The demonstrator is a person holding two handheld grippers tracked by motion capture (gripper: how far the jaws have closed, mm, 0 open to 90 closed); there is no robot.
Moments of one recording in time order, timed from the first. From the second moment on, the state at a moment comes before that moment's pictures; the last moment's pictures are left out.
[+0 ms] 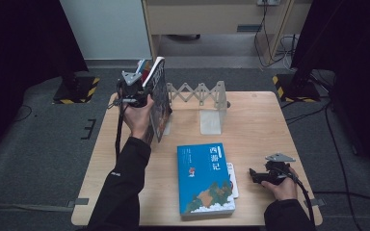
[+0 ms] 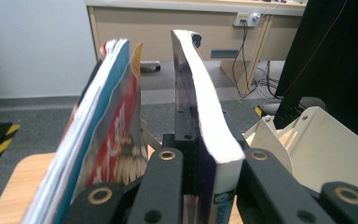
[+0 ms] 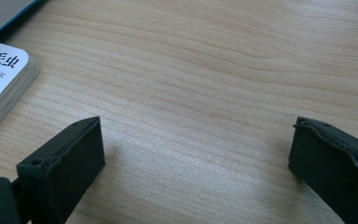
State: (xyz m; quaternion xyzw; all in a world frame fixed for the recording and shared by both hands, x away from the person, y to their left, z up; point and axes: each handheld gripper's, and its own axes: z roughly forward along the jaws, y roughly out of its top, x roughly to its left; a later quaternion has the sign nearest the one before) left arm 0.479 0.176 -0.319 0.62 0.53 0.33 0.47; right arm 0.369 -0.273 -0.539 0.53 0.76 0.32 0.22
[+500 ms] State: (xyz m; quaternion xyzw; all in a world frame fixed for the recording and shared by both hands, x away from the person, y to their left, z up) left arm 0.479 0.175 -0.335 0.63 0.53 0.34 0.45; right arm 0.369 -0.273 -0.539 0.53 0.76 0.32 0.22
